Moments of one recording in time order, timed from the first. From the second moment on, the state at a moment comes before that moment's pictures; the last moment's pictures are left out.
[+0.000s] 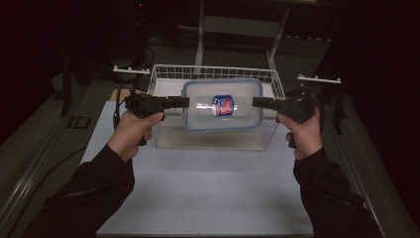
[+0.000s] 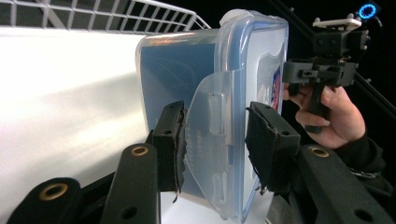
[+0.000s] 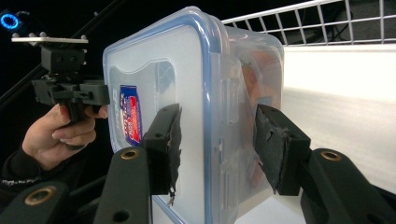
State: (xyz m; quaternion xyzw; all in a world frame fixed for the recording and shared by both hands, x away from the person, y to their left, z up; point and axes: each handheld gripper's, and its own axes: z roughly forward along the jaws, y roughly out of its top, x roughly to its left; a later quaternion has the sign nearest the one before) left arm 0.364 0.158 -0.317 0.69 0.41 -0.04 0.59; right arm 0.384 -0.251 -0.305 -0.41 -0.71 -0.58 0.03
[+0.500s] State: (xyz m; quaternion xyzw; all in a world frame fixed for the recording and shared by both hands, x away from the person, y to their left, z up) left arm 0.411 0.156 -0.324 0.67 0.44 -0.05 0.59; right arm 0.426 -0.250 -0.316 -0.45 -0.69 -0.57 0.05
